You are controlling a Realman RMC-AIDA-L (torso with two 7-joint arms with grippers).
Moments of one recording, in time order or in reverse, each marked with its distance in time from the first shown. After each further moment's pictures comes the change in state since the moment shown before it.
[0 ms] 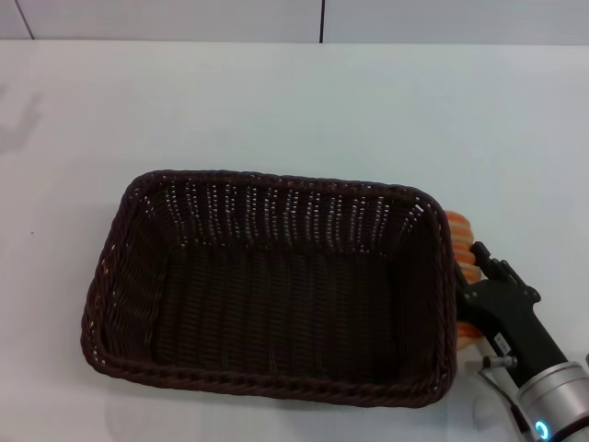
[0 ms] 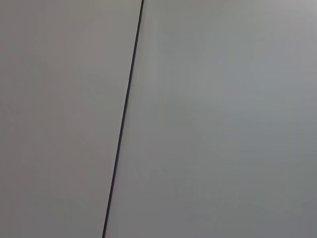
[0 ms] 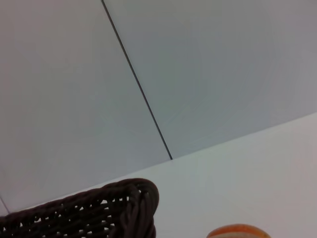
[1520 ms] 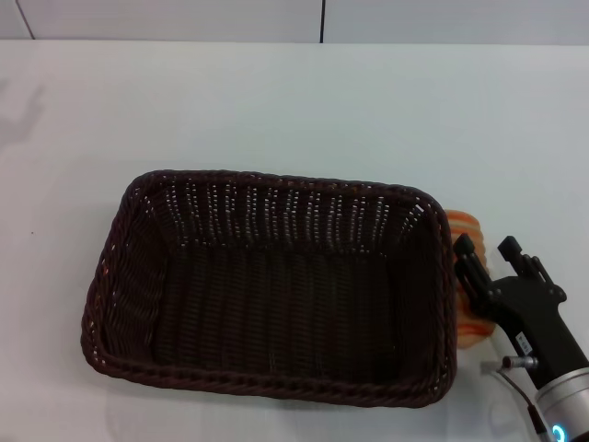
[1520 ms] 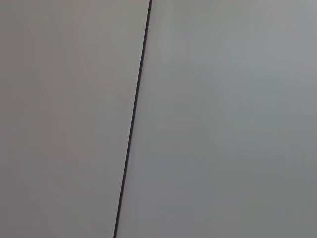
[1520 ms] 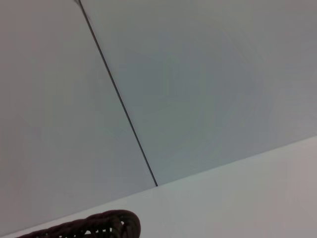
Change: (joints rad) left arm -0.011 -0.002 0.048 0.002 0.032 0.109 0.008; right arm -0.043 -0.001 0.023 0.015 -0.003 -0.067 -0.038
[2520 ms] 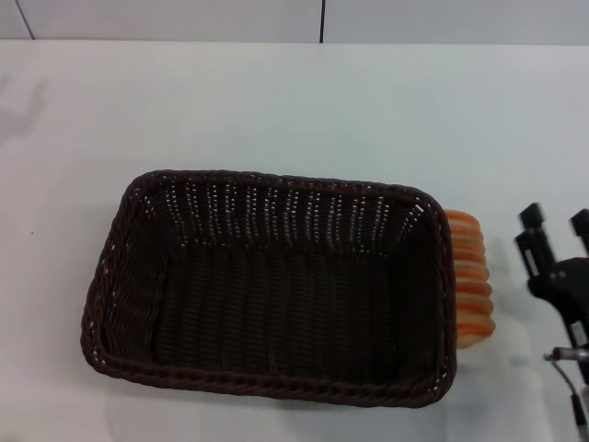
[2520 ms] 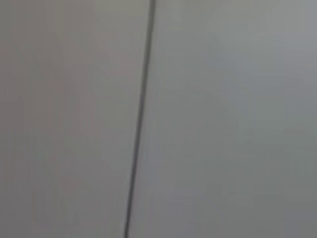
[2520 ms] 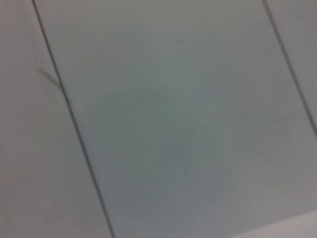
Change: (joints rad) left arm -0.011 -0.003 0.043 -0.019 0.032 0.098 -0.013; right arm -0.077 -0.005 0.043 0.049 -0.008 -0.186 -0.095
